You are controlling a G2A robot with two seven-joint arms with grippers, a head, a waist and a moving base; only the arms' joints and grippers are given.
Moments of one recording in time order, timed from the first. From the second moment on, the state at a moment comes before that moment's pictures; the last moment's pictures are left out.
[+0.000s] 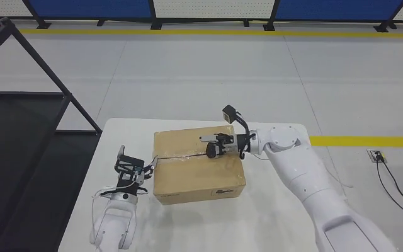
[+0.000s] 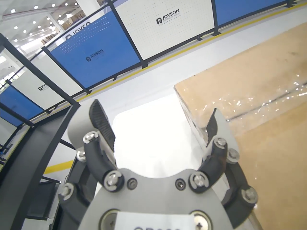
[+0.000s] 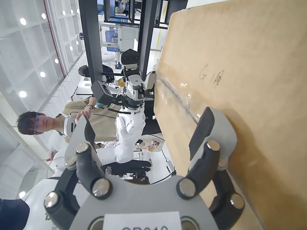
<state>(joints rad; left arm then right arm) 1.28 -1.36 -1.49 -1.70 1.81 0.00 0.00 -0.20 -1.46 0.92 -0.51 0.37 -0.36 1.28</state>
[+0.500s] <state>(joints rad) 1.30 -1.36 -1.49 -1.71 1.79 0.01 0.02 -0.20 -1.49 0.92 -0.59 0.39 -0.41 1.19</state>
